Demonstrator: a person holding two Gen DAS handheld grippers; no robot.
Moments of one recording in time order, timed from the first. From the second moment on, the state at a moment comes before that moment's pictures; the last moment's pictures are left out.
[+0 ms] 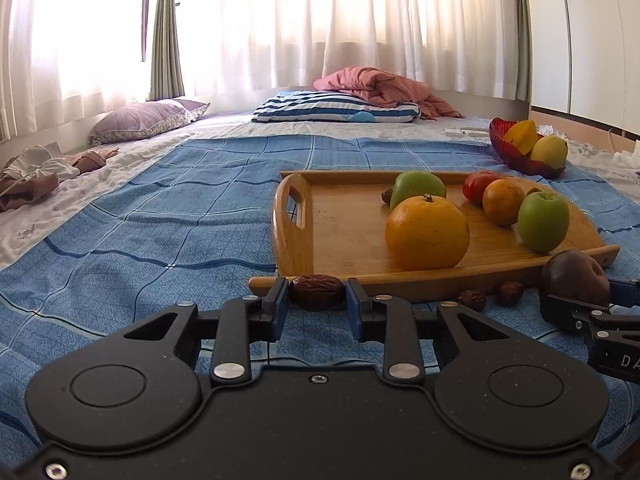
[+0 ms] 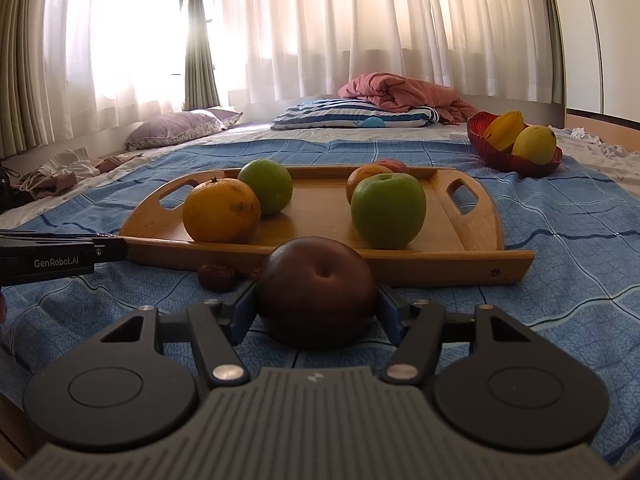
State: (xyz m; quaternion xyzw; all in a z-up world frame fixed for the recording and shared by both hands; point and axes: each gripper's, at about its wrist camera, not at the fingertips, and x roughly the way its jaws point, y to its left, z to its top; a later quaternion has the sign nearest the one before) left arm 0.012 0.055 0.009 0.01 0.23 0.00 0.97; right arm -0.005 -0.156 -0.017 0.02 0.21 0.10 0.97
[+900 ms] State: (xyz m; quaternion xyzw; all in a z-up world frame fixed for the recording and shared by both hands) left arm 0.088 0.052 0.045 -0.02 0.24 -0.03 0.97; right arm 0.056 -0.223 0.063 0.04 0.17 0.02 0.99
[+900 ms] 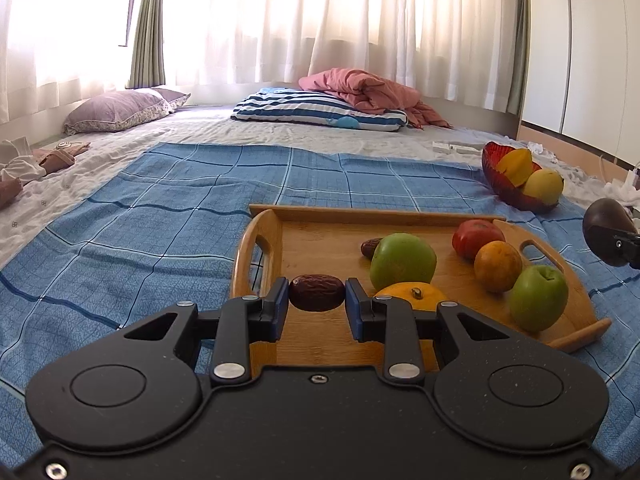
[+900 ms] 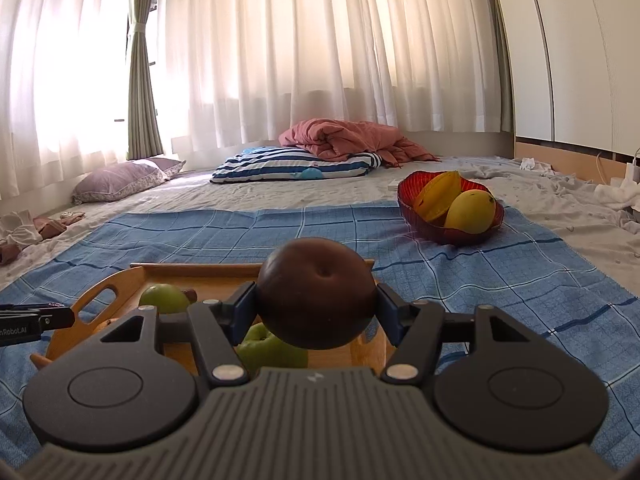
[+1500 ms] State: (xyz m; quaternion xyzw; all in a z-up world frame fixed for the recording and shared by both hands) left arm 0.109 0.052 0.022 -0.03 0.27 -0.02 0.96; right arm 0.125 -0.240 0.043 0.04 0.24 0.02 0.97
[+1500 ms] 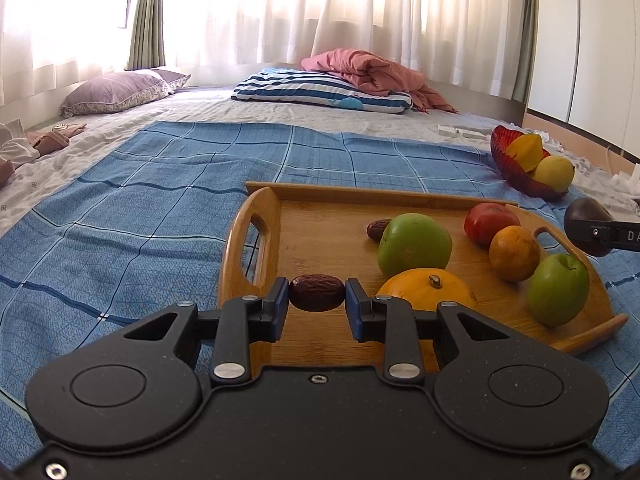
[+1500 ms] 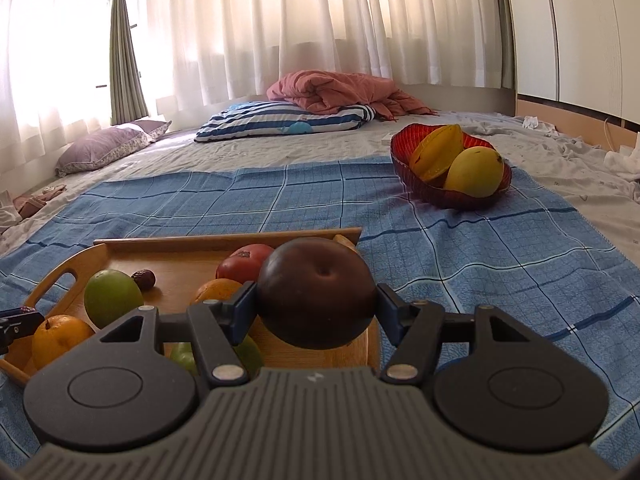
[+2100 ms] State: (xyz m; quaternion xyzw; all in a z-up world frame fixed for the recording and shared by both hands) left arm 0.117 0.050 0.011 -0.03 0.28 -0.03 0.96; right arm 0.163 -0.242 0.027 0.07 0.29 0.04 0.95
